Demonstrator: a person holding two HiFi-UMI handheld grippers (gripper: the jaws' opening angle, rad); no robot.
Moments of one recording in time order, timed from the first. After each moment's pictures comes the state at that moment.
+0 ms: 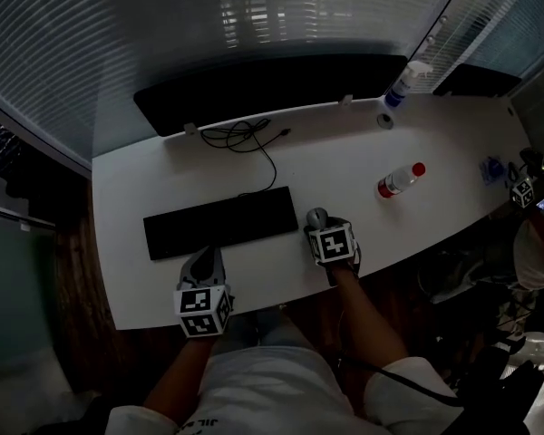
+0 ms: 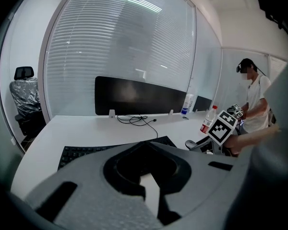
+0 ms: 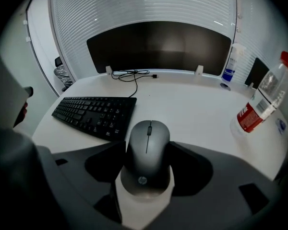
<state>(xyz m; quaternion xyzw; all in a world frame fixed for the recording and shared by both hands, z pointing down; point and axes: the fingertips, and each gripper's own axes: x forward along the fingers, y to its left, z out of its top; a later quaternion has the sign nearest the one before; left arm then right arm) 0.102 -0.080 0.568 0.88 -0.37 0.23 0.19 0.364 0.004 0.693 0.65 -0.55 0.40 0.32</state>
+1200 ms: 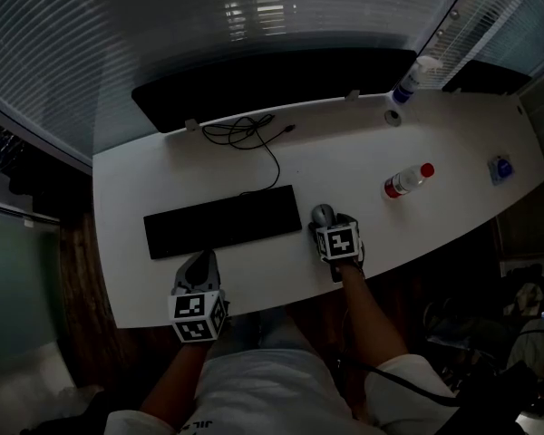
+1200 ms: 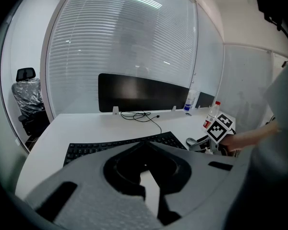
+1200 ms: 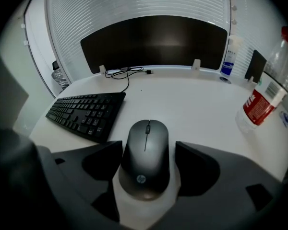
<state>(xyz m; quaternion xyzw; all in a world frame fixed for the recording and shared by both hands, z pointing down) 0.089 -0.080 0.579 0.87 -0.38 0.25 0.19 0.383 -0.001 0.727 0.66 -0.55 0.41 0.30</state>
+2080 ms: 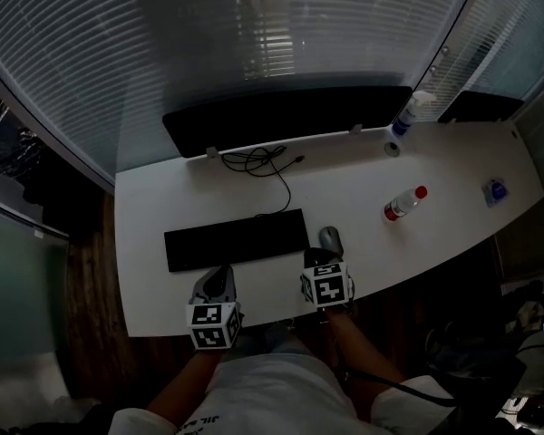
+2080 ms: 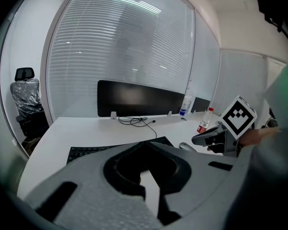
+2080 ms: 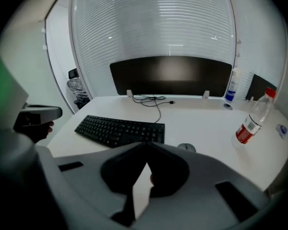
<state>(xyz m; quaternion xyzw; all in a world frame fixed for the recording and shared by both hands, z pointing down) 0.082 -0.066 0.549 0.88 -0.36 0.23 0.20 0.278 -0.006 0.600 0.67 -0.61 0.34 0.26</state>
